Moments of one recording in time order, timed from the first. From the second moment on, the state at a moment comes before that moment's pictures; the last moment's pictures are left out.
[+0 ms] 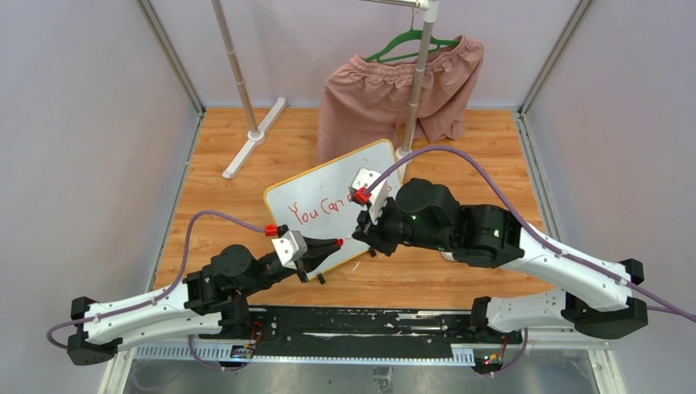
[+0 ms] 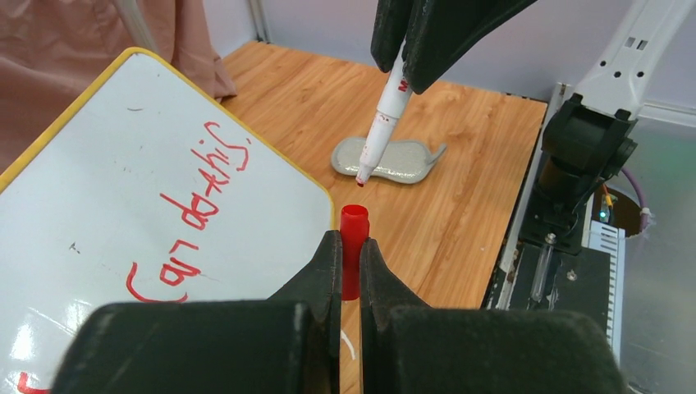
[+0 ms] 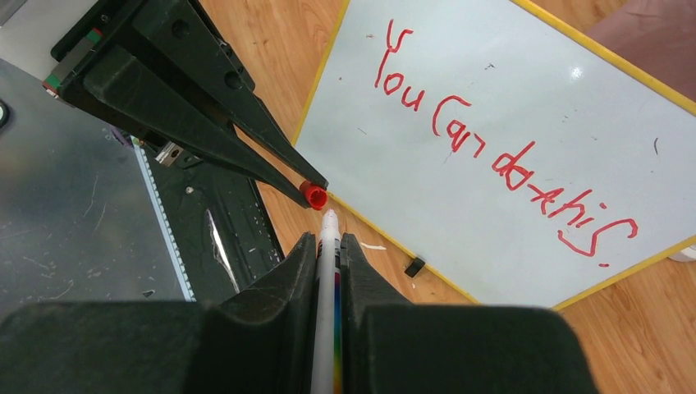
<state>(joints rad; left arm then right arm) -1.25 0.48 0.47 0.06 -0.17 0.07 1.27 1.13 1.45 -0.77 0.11 0.03</state>
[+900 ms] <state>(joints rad) -1.25 0.46 0.47 0.07 -0.16 0.07 1.29 1.16 1.46 -0.74 0.10 0.03</state>
